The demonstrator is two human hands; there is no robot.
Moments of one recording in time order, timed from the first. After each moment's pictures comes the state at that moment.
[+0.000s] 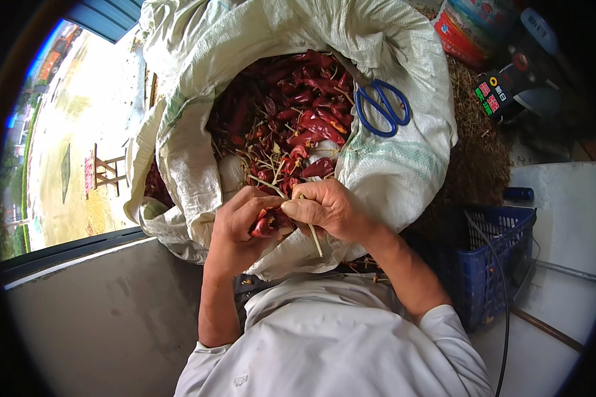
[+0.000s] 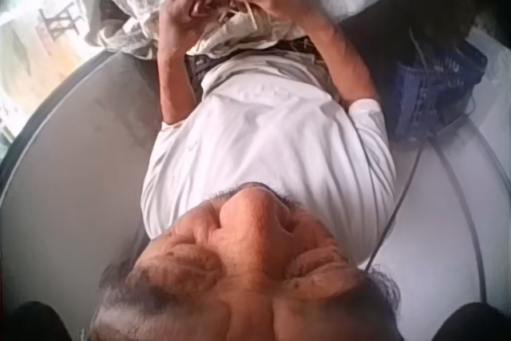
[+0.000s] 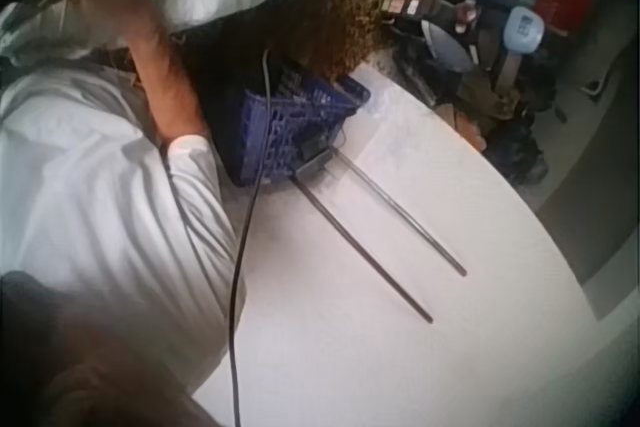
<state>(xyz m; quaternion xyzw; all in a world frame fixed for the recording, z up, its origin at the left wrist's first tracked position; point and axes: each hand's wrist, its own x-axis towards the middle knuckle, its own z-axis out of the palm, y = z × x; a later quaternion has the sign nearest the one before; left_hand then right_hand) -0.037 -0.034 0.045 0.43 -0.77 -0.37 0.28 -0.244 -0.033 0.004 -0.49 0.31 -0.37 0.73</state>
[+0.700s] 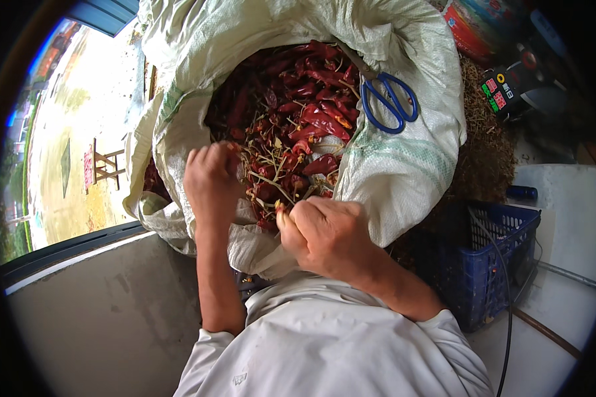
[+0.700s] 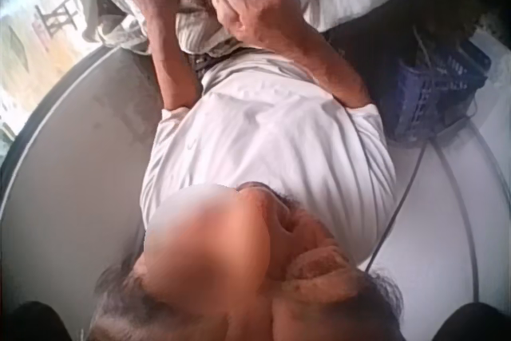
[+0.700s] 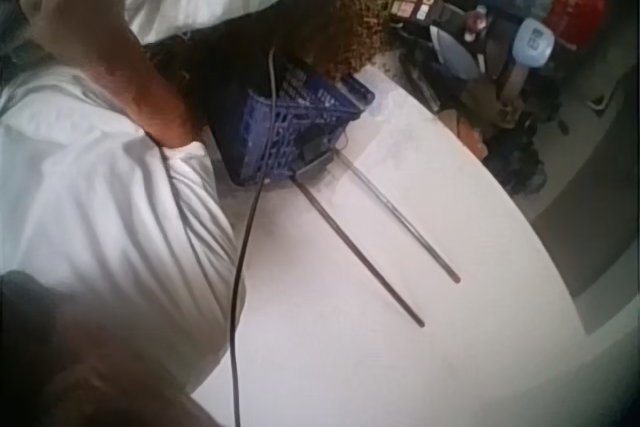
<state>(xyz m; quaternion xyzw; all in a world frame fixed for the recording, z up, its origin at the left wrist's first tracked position) -0.024 -0.092 0.003 0.59 -0.77 0.01 0.24 -0.217 -0.011 0.028 -0.76 0.47 -0.41 0.17</state>
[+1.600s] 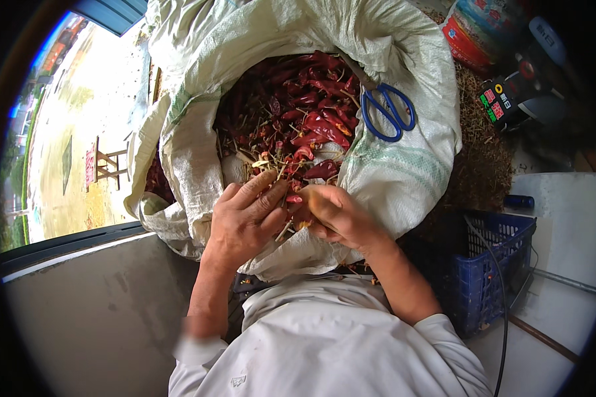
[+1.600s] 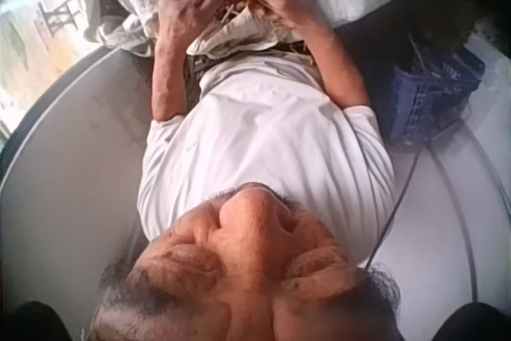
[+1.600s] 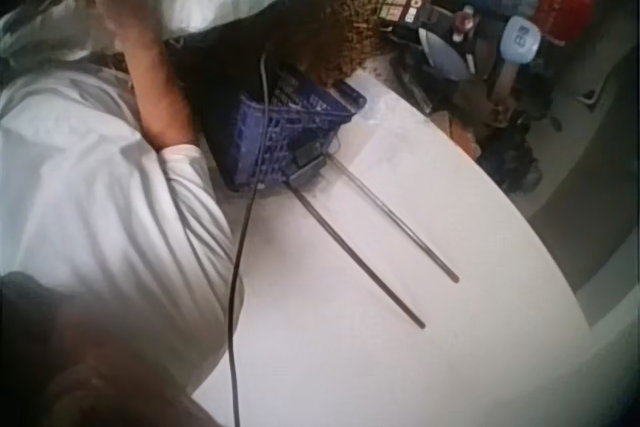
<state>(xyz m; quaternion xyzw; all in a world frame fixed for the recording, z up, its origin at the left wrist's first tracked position) -0.034 -0.051 0.029 0.30 -0.93 0.03 0.20 -0.246 -0.023 -0.009 -0.32 0.29 -0.37 0.82</state>
